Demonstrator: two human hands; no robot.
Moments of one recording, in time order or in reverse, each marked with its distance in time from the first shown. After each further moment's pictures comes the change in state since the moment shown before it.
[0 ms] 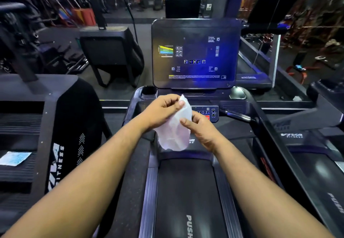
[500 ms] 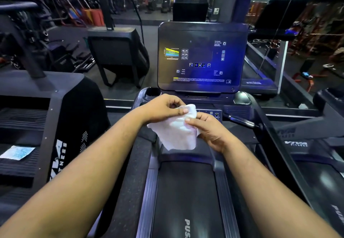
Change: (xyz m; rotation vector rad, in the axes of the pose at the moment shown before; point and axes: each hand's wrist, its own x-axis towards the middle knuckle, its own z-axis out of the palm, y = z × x) left_hand 0.012 0.005 -0.023 0.201 -0.139 -0.110; right_hand 0.003 -0.017 -0.011 0.085 -0.032 0.147
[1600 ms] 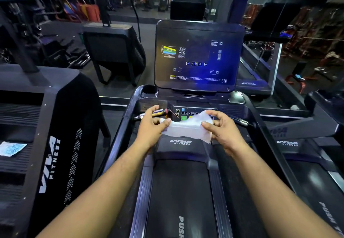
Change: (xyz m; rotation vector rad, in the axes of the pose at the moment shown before) left_hand -0.042 -0.051 0.080 -0.585 0.593 -0.253; right_hand -0.035 0.010 -0.038 -0.189 0.386 -0.056
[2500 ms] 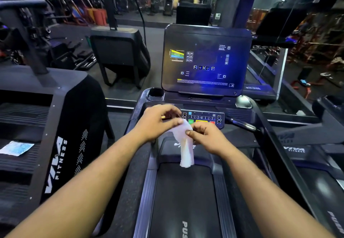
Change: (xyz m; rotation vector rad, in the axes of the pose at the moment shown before) left_hand 0.014 0.047 -0.043 0.578 -0.264 0.527; right_hand 0.007 0.000 0.059 -0.365 -0.337 -0.161
